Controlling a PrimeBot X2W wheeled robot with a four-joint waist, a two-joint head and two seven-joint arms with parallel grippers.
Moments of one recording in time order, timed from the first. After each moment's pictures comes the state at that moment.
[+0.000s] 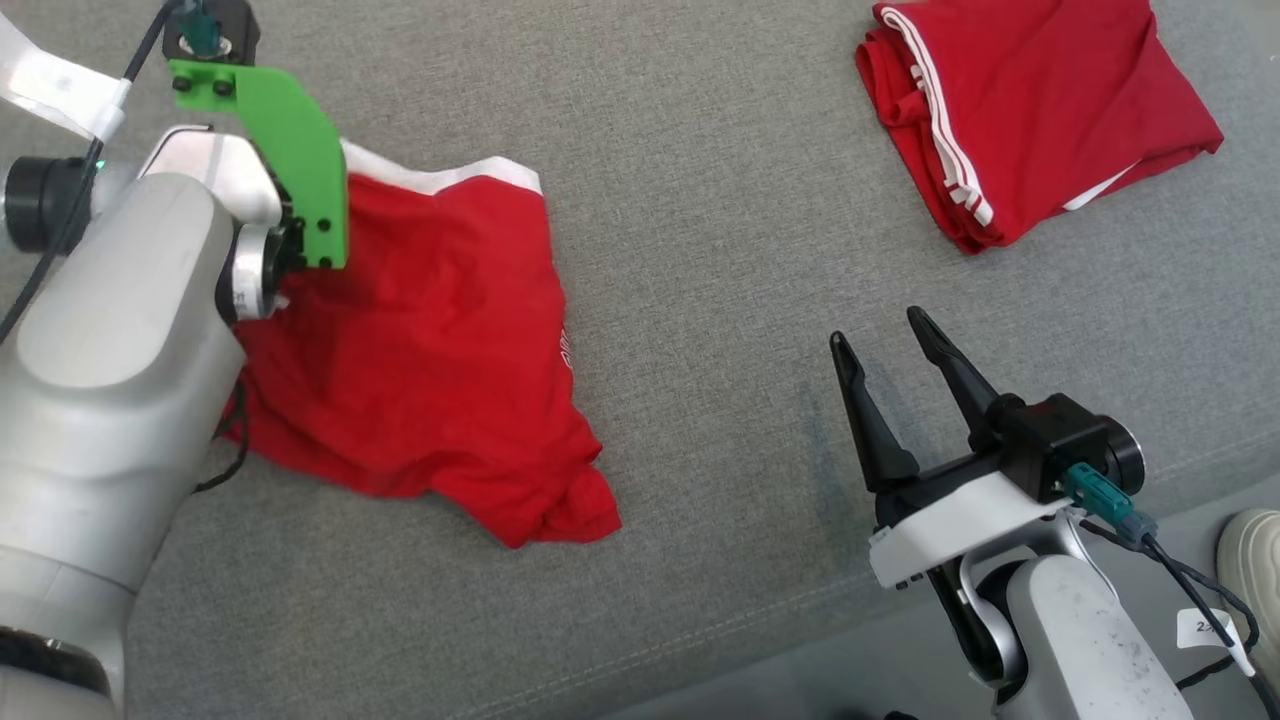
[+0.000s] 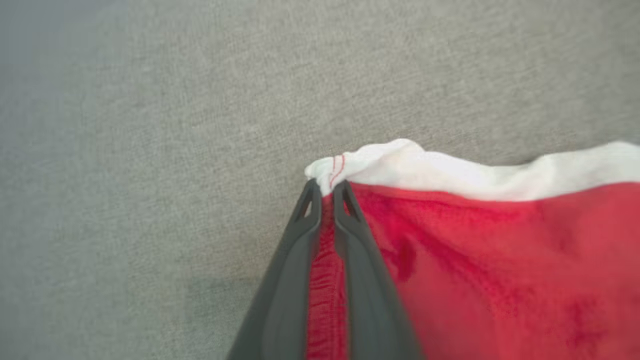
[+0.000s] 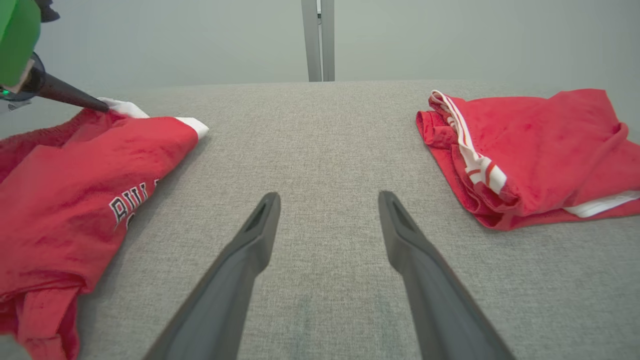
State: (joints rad) left arm -1.08 0.38 -0.76 0.69 -0.65 0.24 0.71; right arm -0.21 -0.05 0.19 0.07 0.13 0.13 -0.15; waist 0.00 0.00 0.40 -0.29
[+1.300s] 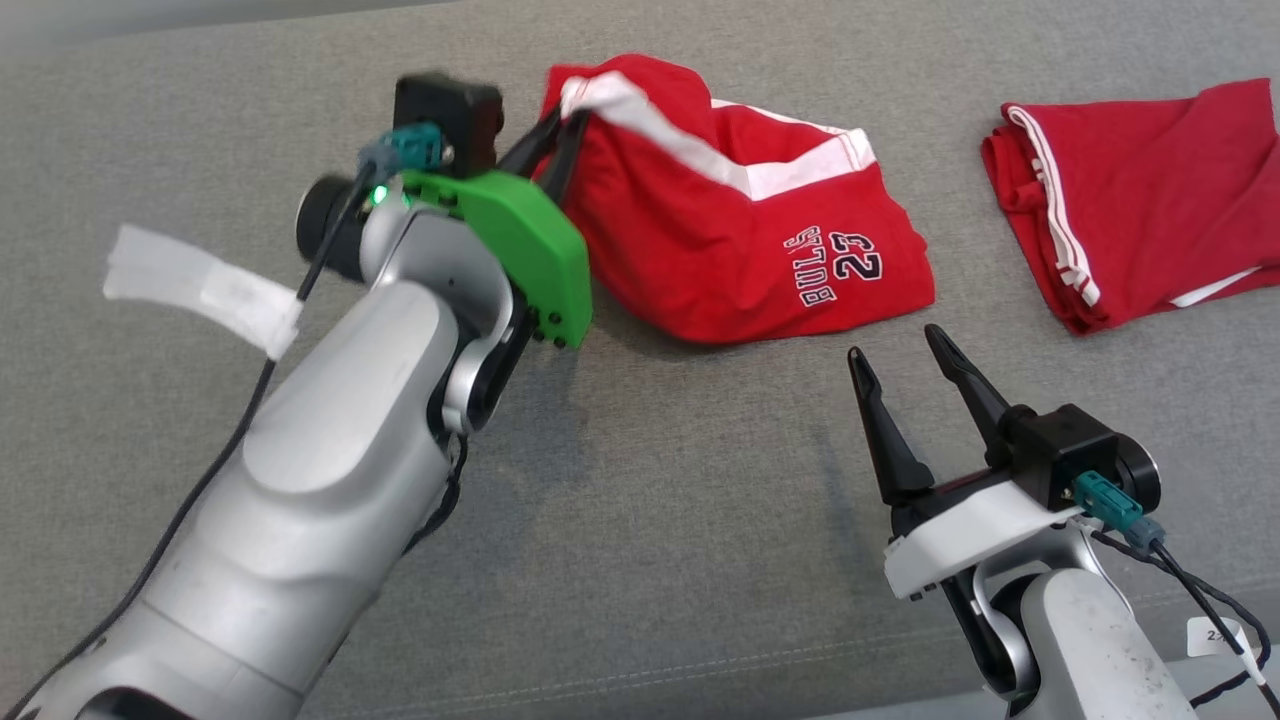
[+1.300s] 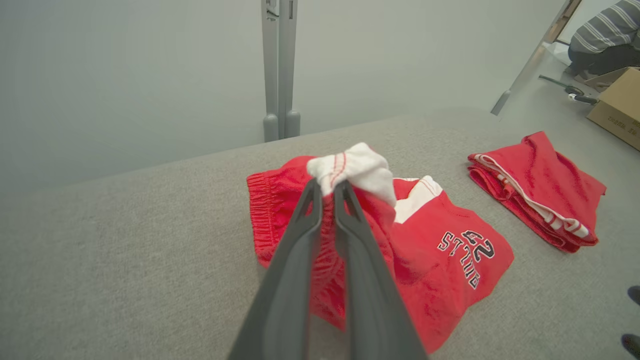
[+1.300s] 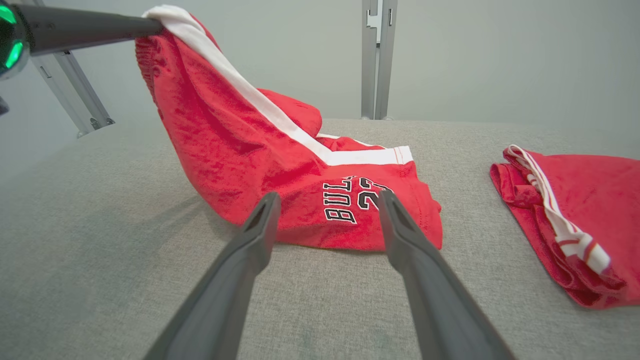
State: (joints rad) left arm -0.94 0.17 -0.76 0.48 -0.73 0.09 0.10; right arm -0.18 -0.05 0.15 0.07 0.11 0.13 -0.12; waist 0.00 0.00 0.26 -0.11
